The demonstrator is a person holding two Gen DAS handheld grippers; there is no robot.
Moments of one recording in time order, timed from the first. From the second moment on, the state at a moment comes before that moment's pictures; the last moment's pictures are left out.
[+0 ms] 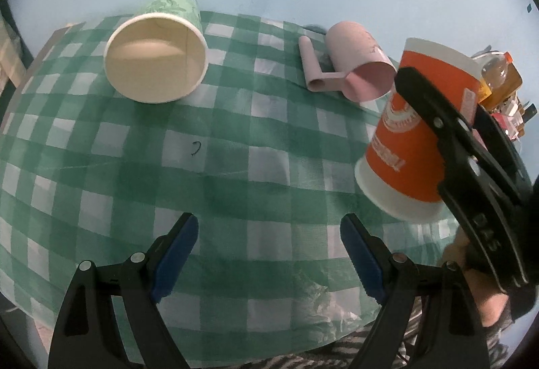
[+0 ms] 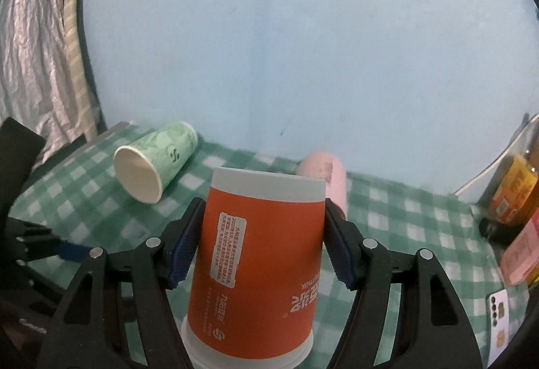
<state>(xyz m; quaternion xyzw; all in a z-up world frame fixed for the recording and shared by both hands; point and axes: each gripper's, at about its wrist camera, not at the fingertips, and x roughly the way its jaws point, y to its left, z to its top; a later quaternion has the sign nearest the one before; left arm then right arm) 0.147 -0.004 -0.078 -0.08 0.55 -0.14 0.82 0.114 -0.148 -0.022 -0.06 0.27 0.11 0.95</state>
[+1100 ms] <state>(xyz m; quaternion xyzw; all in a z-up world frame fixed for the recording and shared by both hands) 0.107 -0.001 -0.065 -0.07 0.50 -0.11 0.85 0.101 -0.166 -0.047 -0.03 0.30 0.09 0.95</state>
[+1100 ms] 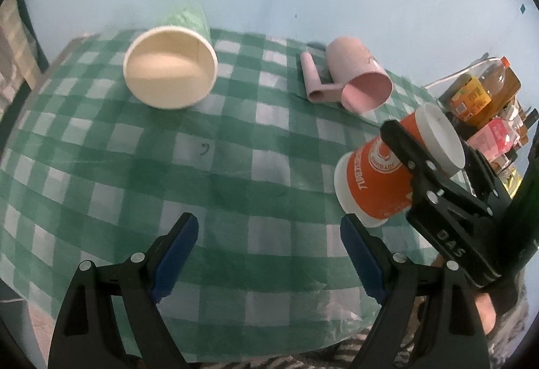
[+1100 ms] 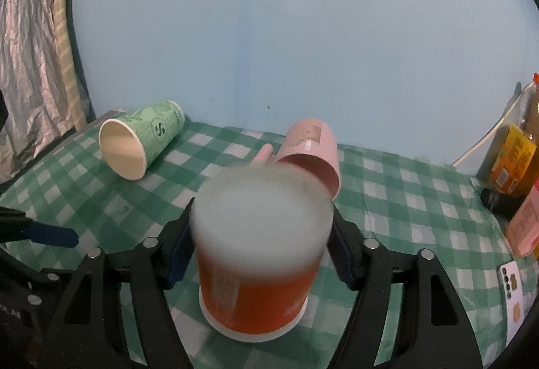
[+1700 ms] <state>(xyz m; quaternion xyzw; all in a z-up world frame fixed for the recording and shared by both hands) 0.054 -0.007 -0.001 -0.04 0.31 -0.06 0.95 0.040 -0.210 0.014 0.04 0.23 0.04 0.97</state>
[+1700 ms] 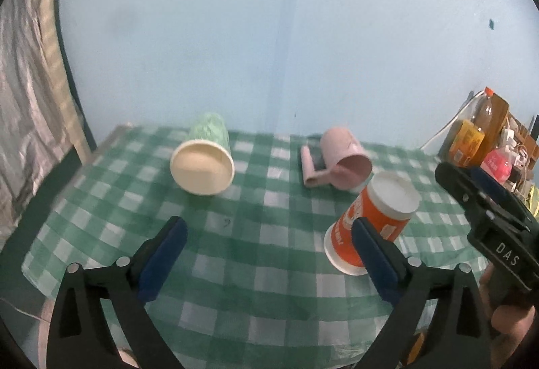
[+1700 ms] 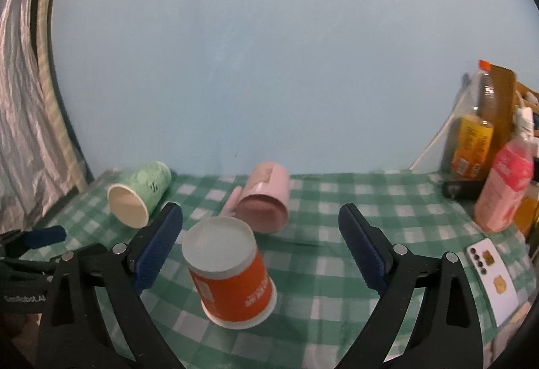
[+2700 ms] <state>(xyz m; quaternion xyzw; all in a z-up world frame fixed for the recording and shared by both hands) 0.008 -0.033 -0.002 0.00 0.25 -0.08 0.97 0.001 -0.212 0.001 0.03 0.28 0.04 0.96</state>
